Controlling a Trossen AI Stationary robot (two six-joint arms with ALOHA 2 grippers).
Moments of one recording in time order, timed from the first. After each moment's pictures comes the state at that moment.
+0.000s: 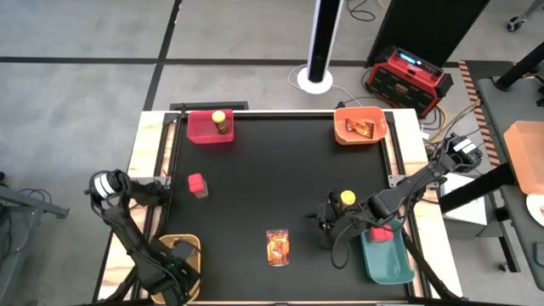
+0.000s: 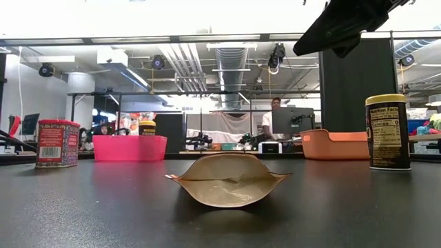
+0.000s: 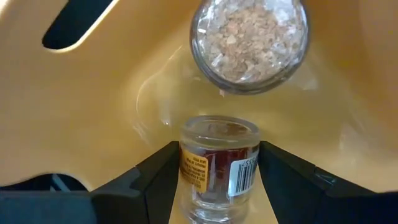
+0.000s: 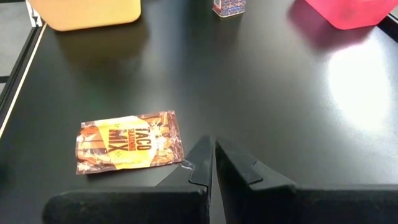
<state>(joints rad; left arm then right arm) -1.09 1.78 1.14 -1.10 0.06 -2.00 0.52 1.42 0.85 -0.14 0.54 0.44</state>
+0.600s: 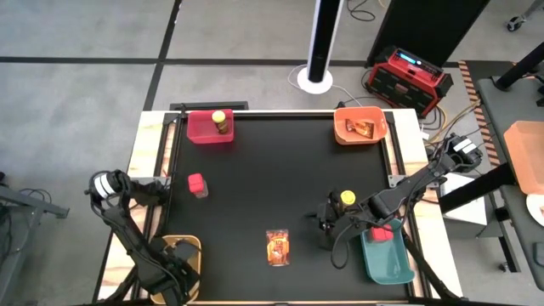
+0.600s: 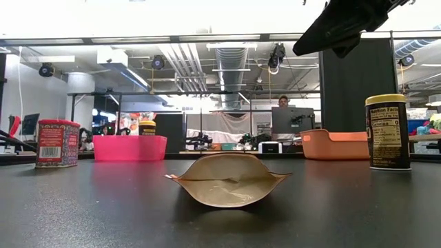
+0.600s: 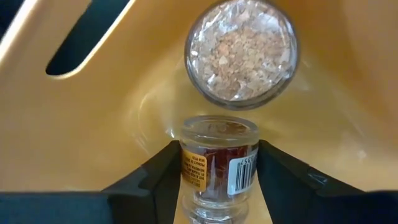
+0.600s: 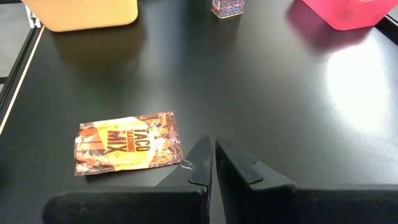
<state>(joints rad) -1.09 1.79 1.14 -1.11 0.02 -1.92 0.52 1.42 0.85 -0.14 0.55 0.44</state>
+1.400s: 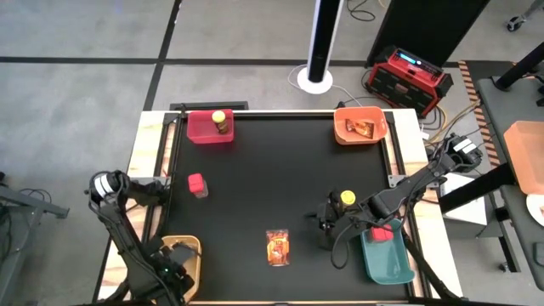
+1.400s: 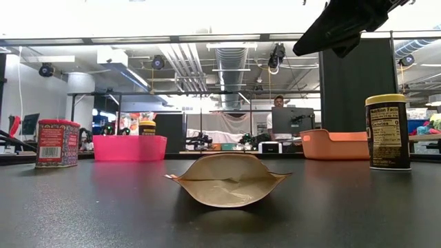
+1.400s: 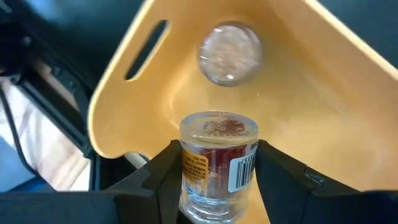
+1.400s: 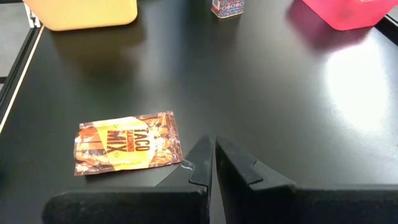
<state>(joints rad) -1.09 1.79 1.36 -1.38 0.00 -1.79 0.52 1.42 0.85 -0.14 0.55 0.44</state>
